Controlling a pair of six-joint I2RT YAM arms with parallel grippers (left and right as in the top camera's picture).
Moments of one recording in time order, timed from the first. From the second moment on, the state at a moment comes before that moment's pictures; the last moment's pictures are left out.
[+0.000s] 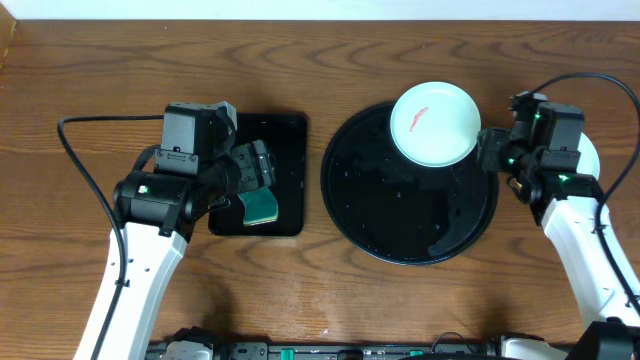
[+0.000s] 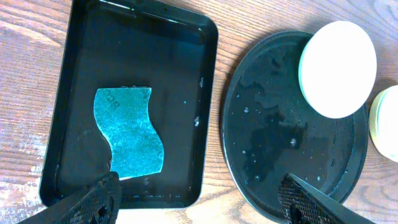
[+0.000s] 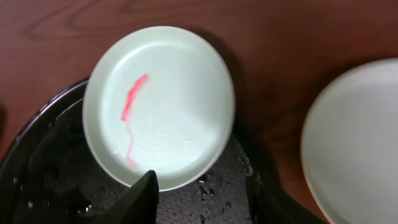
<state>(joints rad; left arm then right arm) -0.18 1.21 1.17 -0.92 0.20 -0.43 -0.06 1.40 0.90 -0.30 -0.17 0.11</state>
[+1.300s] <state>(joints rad) -0.18 1.21 1.17 -0.92 0.20 -0.43 -0.08 1.94 1.25 -0.52 -0.17 0.04</state>
